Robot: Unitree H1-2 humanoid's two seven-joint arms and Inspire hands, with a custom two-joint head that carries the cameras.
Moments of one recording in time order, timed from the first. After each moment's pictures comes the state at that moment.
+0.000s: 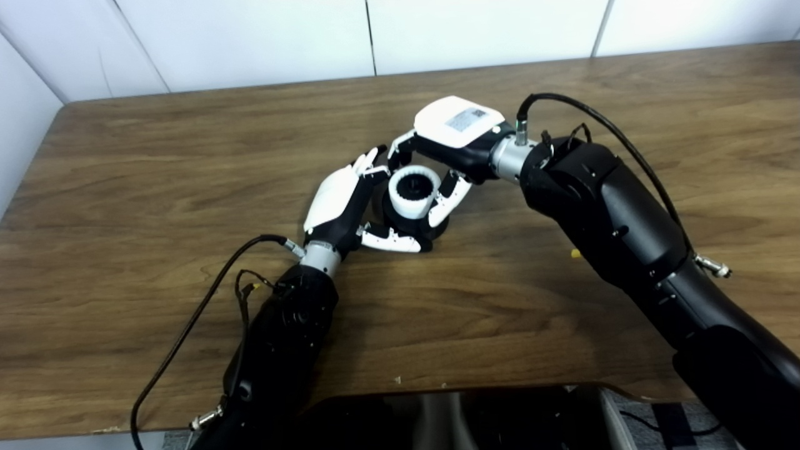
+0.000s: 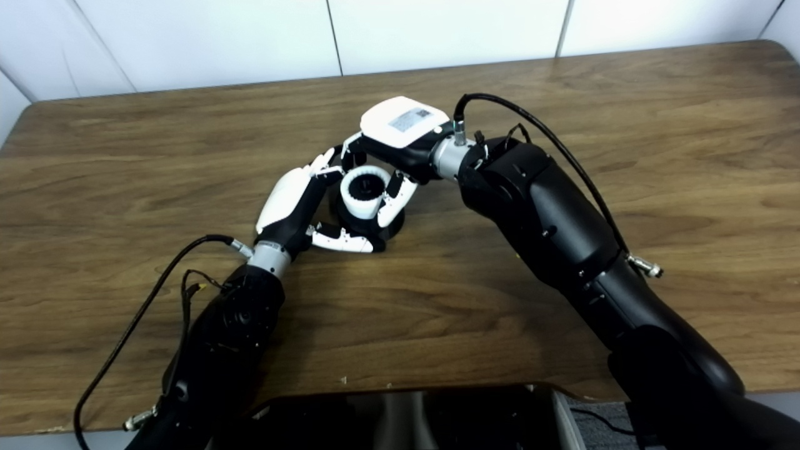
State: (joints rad) left arm -0.24 0.13 -0.33 0.09 0.62 0.10 0.00; right arm -0.62 -0.28 0.48 -0.06 -0.90 0.00 0.62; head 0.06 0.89
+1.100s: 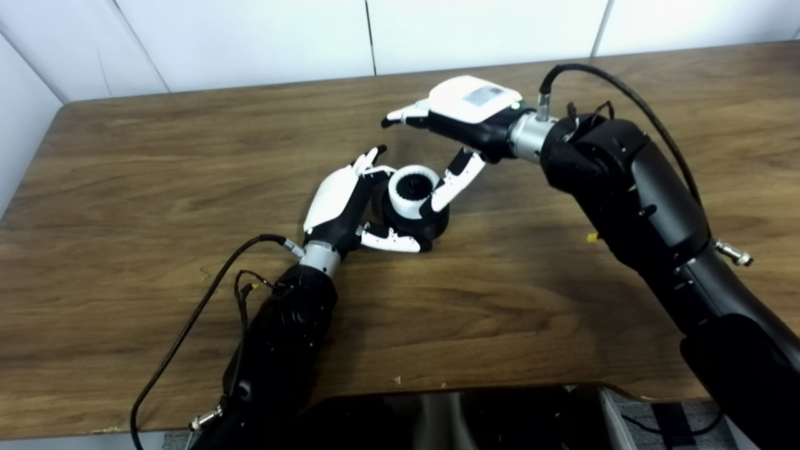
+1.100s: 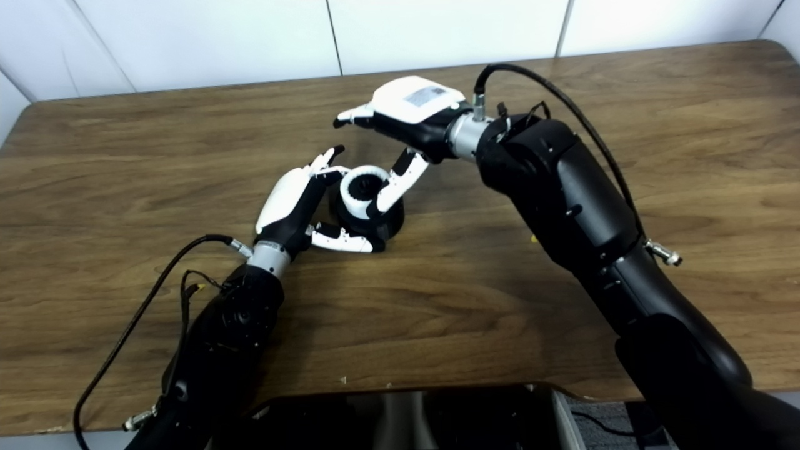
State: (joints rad) left arm -0.24 0.13 -0.32 0.09 0.61 0.10 -0.01; right arm -0.65 -0.30 0.37 -0.09 -0.77 0.03 0.69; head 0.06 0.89
